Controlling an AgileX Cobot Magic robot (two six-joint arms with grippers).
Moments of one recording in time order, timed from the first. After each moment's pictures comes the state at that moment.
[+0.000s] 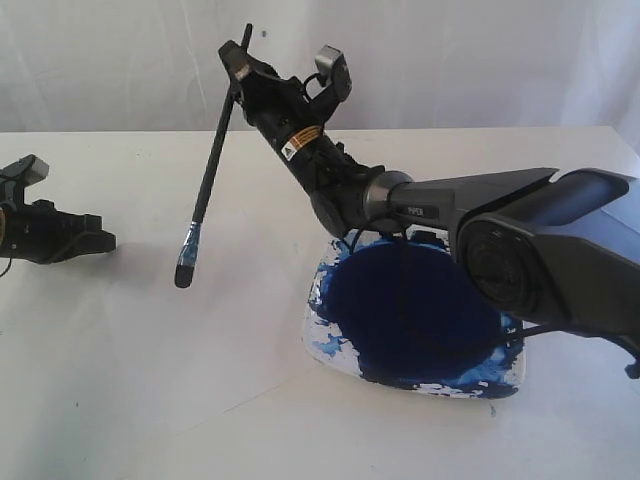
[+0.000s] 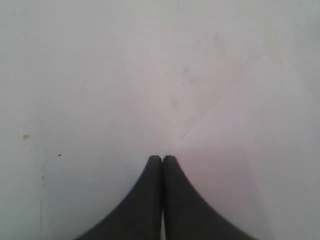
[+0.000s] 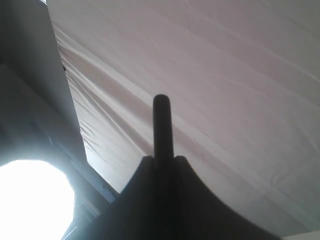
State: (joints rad) left arm 0.17 2.14 -1.17 1.65 -0.72 -1.60; right arm 0.69 2.56 -1.91 -0.18 -1.07 1.13
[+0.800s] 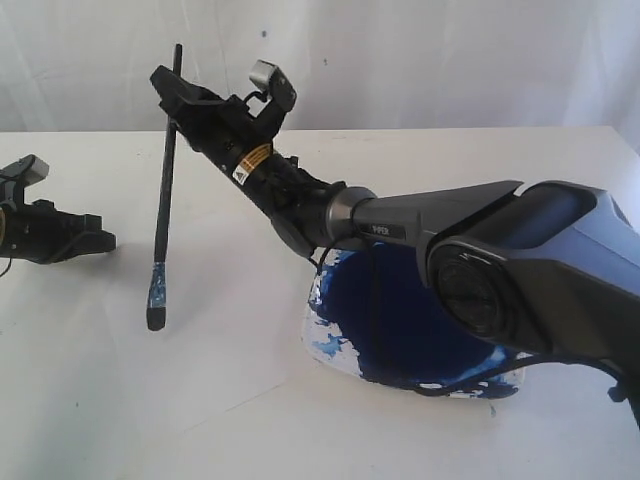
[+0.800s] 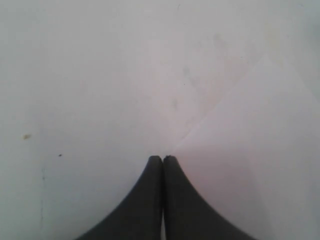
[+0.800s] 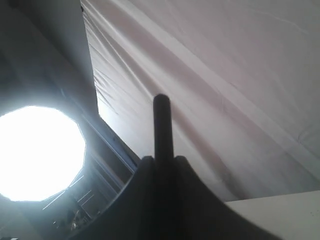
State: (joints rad) left arm 0.17 2.14 -1.17 1.65 -0.72 -1.60; right arm 0.79 2.56 -1.92 -0.26 -1.05 1.04
